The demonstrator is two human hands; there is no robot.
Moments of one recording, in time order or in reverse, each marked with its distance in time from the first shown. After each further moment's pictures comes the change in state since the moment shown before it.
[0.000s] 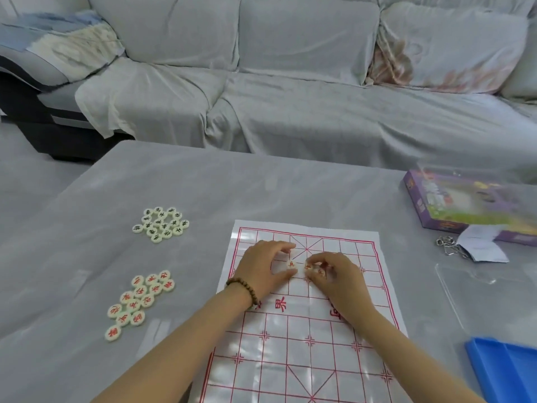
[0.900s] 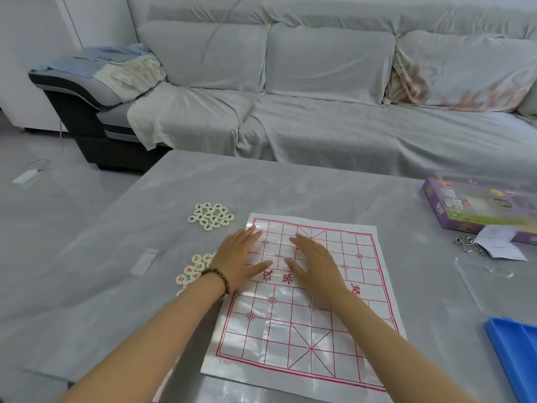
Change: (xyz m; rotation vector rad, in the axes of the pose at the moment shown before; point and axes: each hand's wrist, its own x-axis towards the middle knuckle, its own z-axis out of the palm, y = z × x) left_hand -0.072 -0.067 -0.079 0.405 -0.034 -0.050; right_hand -0.015 -0.085 0.058 -0.227 -0.169 -0.153
